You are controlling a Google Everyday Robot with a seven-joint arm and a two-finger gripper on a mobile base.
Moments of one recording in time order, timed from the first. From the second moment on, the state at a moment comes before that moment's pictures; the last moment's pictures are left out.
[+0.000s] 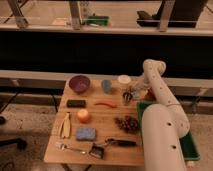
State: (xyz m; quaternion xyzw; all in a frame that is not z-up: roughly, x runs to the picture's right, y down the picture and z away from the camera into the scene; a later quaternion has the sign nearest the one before) arm 0.251 0.024 1.004 -0.29 -0.12 -0.10 0.94
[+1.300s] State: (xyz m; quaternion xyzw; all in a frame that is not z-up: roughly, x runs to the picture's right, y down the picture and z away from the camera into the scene) arm 0.239 0.023 0.981 -0.29 -0.13 -0.11 0.94
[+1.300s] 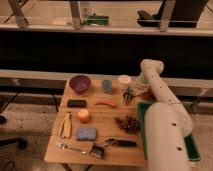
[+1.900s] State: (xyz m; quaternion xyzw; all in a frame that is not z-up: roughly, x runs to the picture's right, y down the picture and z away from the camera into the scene) arm 0.226 -0.032 0.874 -0.23 -0.12 -0.11 0.96
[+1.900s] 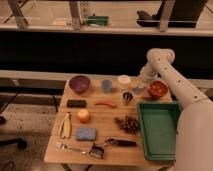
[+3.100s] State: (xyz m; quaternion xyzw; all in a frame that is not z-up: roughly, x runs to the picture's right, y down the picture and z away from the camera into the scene) arm 0.168 -0.007 0.823 -0.09 -0.14 -0.13 0.98
